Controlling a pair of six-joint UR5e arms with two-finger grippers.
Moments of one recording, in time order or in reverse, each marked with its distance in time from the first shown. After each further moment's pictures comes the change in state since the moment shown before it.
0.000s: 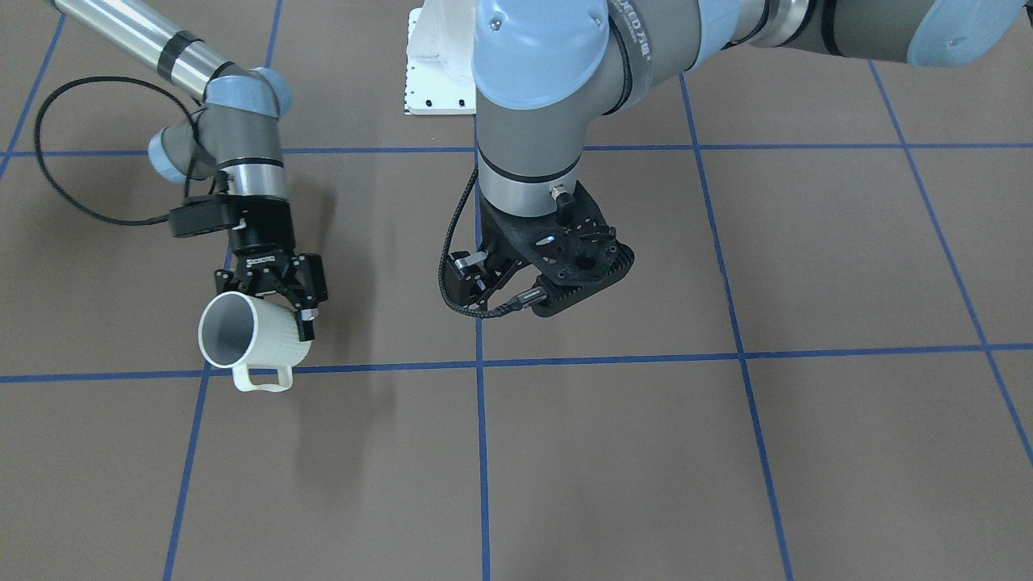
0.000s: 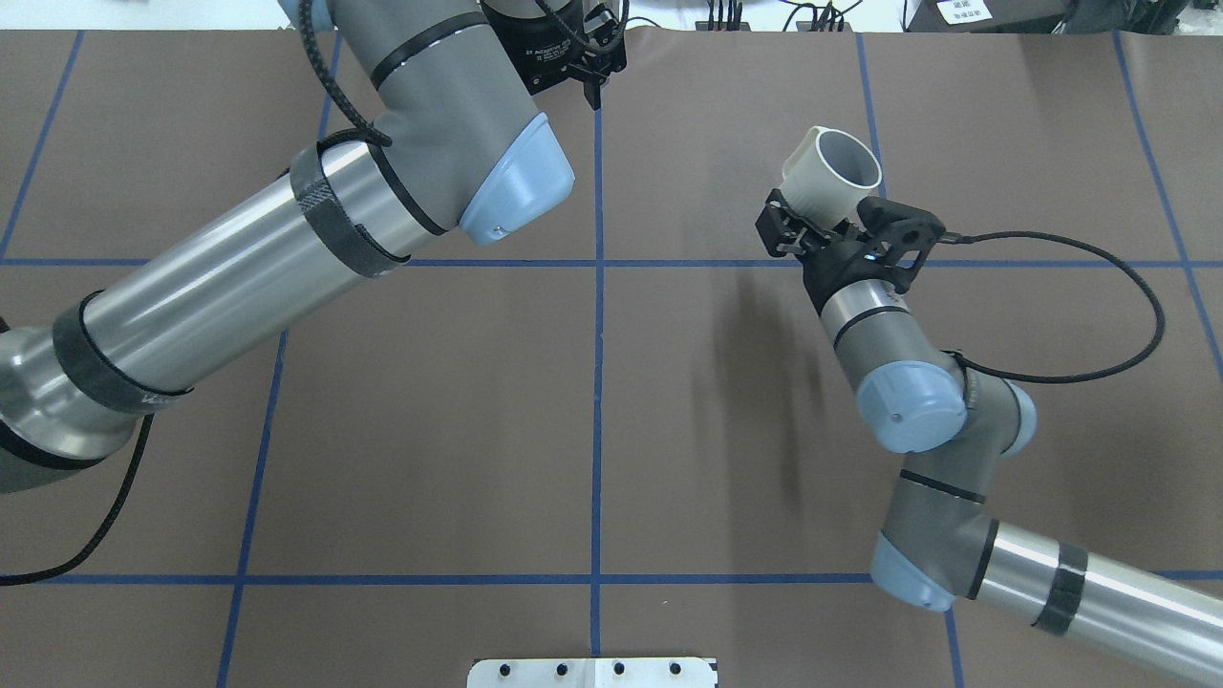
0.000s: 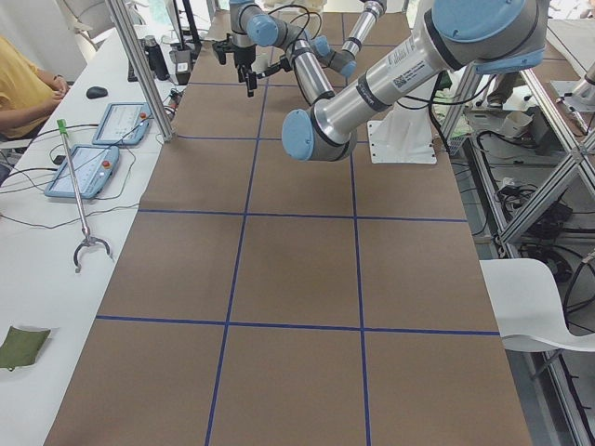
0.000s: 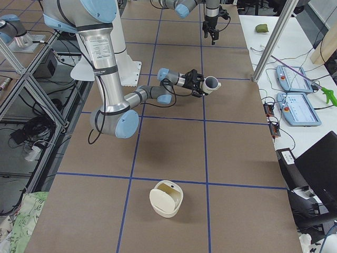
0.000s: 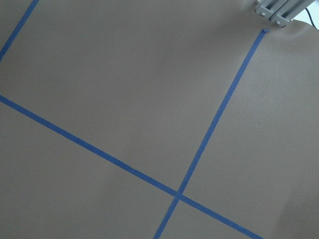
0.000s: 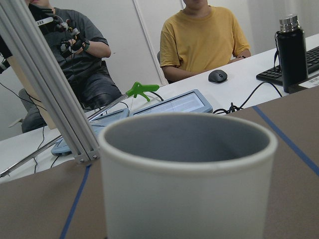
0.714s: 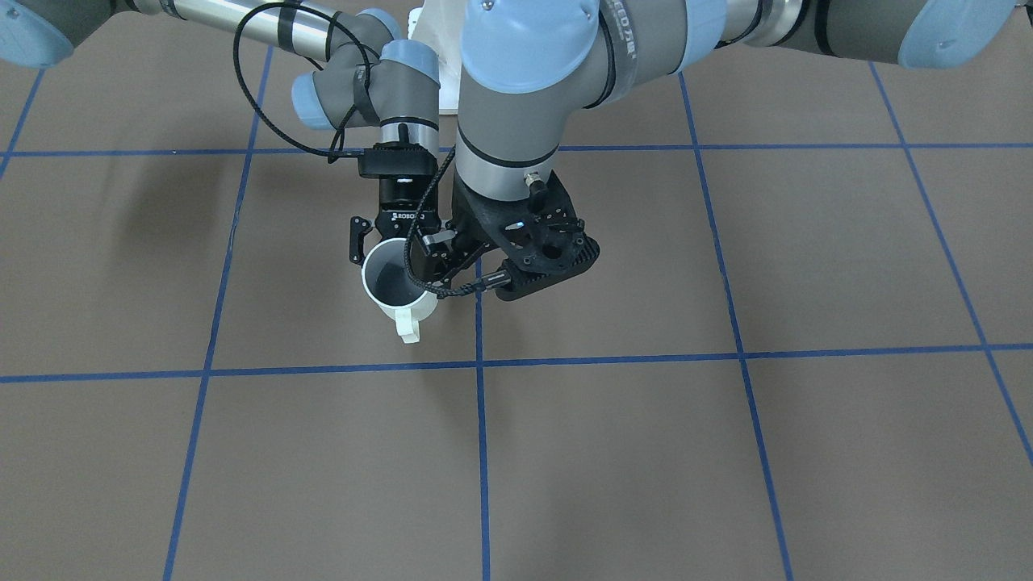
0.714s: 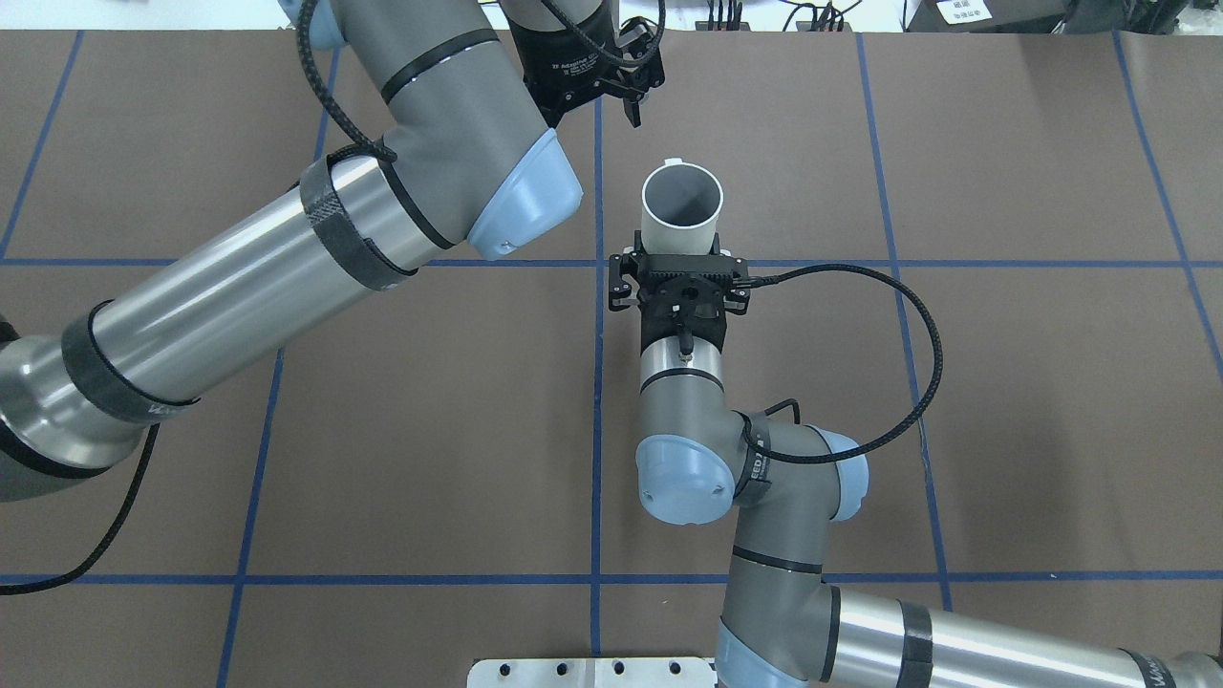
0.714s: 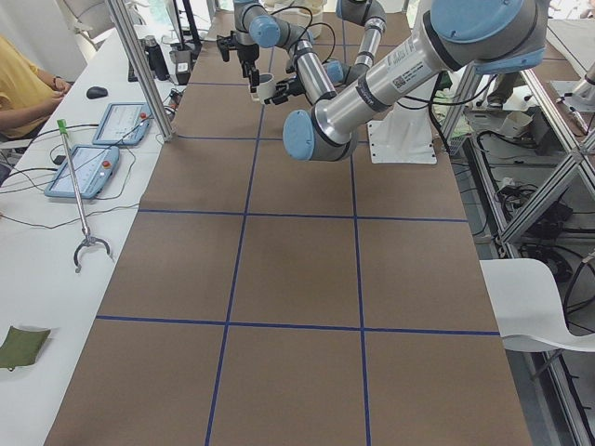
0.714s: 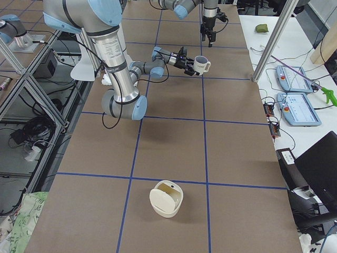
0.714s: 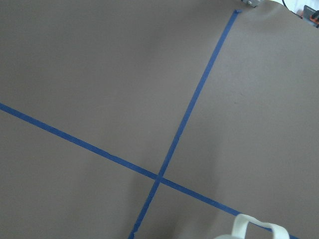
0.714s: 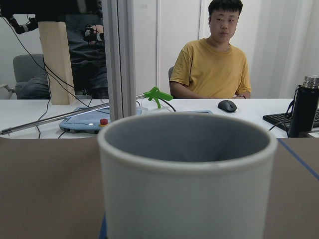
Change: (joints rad) left arm 0.014 -0.001 0.000 -0.086 -0.101 0.001; right arm -0.157 0.234 -0.023 -0.450 -0.265 -0.084
